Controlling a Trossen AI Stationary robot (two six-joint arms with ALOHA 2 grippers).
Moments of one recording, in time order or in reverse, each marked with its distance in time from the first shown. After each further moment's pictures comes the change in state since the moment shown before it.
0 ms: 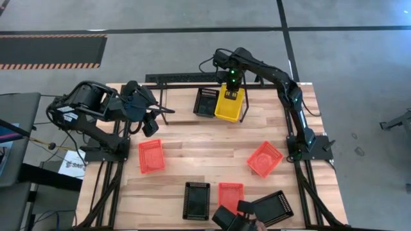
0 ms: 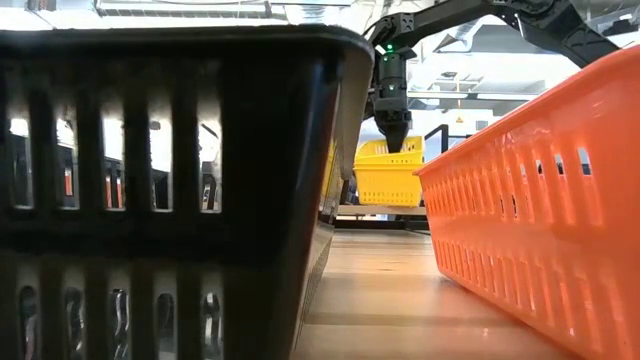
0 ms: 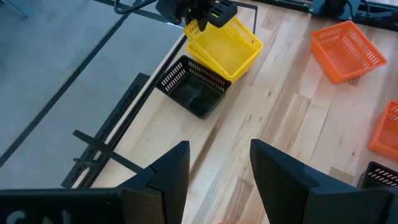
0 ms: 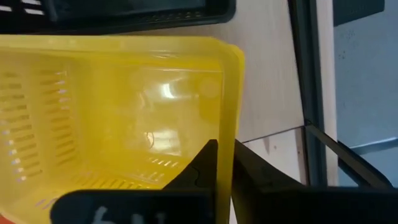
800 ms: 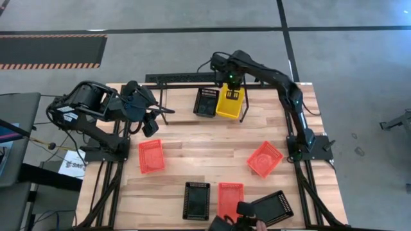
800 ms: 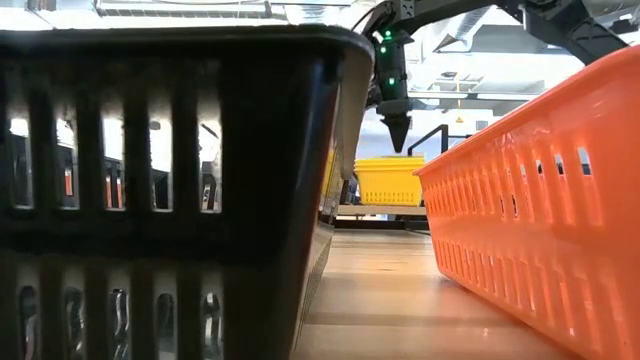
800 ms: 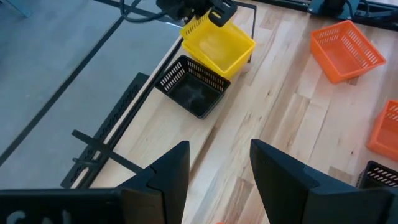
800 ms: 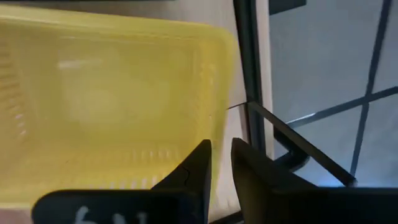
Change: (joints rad) left arm 0.000 0.000 0.000 0.000 0.004 0.000; right arm 0.065 -0.031 0.002 -0.007 0.262 0.010
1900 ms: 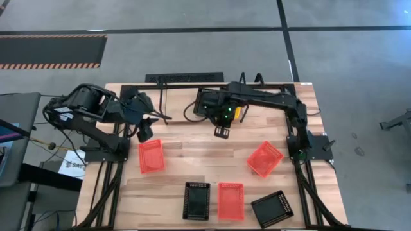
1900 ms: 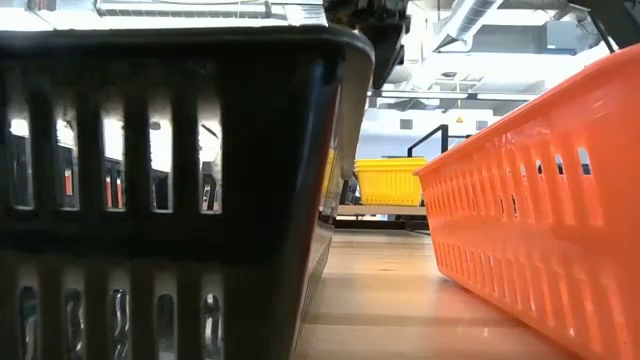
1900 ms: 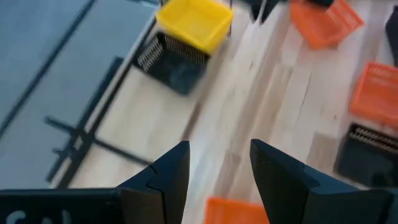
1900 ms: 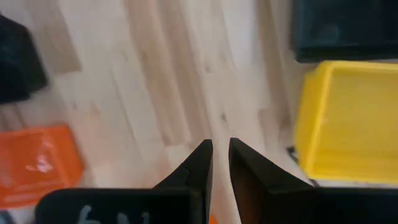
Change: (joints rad) left arm 0.000 -0.079 -0.133 0.003 0.118 0.018; right arm 0.440 -0.129 0.000 -0.041 -0.327 0.488
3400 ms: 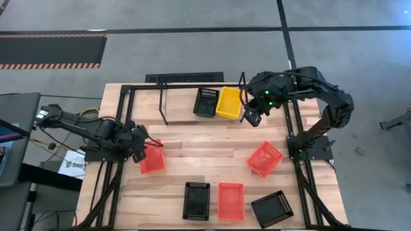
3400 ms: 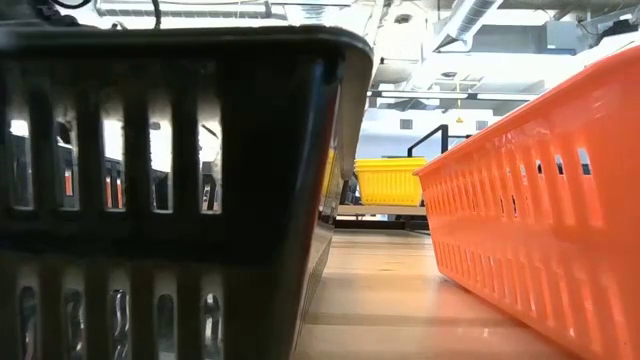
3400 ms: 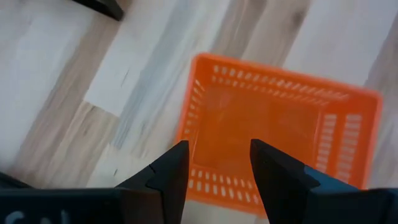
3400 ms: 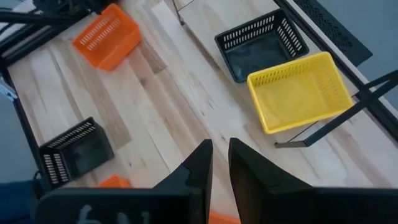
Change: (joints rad) left arm -0.059 -0.521 -1.215 0.459 0.216 -0.208; right arm 0.089 -0.451 0.000 0.004 0.188 0.402
